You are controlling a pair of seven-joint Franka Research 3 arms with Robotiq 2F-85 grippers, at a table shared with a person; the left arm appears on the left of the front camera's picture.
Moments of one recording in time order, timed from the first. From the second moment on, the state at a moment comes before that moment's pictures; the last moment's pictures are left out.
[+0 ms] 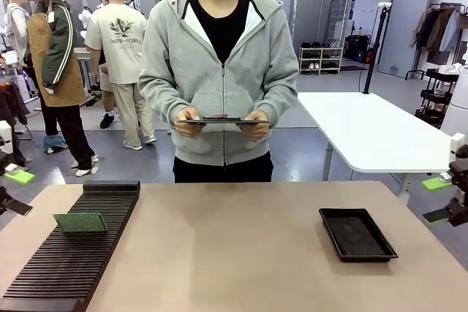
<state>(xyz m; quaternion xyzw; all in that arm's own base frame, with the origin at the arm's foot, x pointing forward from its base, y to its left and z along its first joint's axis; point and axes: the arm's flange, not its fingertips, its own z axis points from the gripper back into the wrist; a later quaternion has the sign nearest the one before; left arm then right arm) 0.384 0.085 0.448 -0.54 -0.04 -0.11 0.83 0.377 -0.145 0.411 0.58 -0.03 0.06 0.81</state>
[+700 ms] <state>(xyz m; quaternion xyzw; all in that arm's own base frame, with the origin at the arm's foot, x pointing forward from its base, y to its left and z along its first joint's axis) 0.345 0.136 0.408 -0.59 -0.08 0.05 0.80 0.343 -0.164 0.428 0.62 0.00 -0.01 0.78</state>
